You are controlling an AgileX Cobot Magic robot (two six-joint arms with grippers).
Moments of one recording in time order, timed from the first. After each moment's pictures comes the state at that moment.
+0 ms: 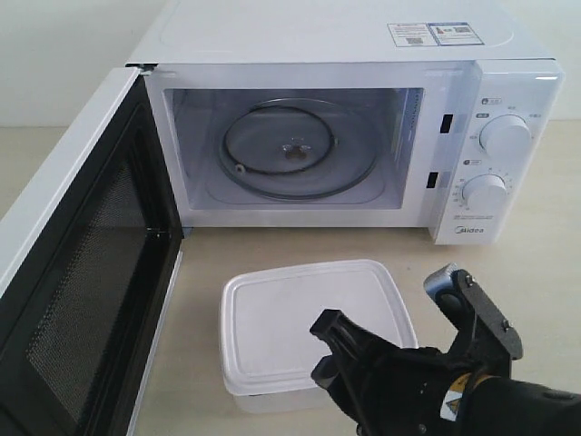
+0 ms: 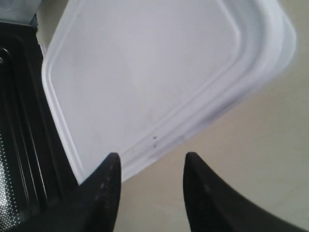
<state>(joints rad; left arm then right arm) -0.06 0.00 0.00 -0.03 0.30 0.06 1.08 1.44 -0.37 0.81 -0.32 0.77</state>
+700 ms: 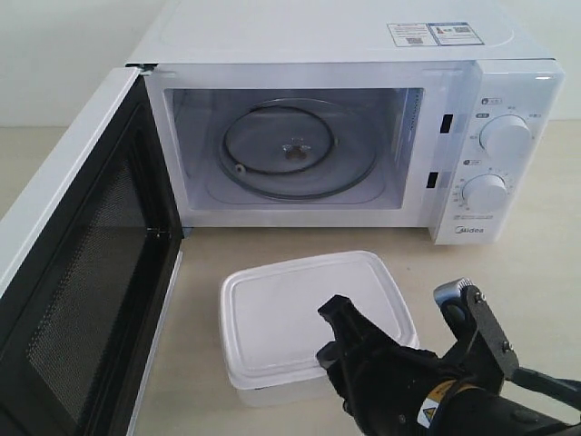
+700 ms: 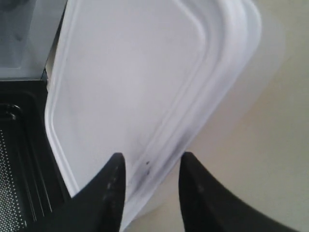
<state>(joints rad) -0.06 0.00 0.00 -0.03 0.30 0.06 1.14 1.59 -0.37 0.85 -0.56 0.98</state>
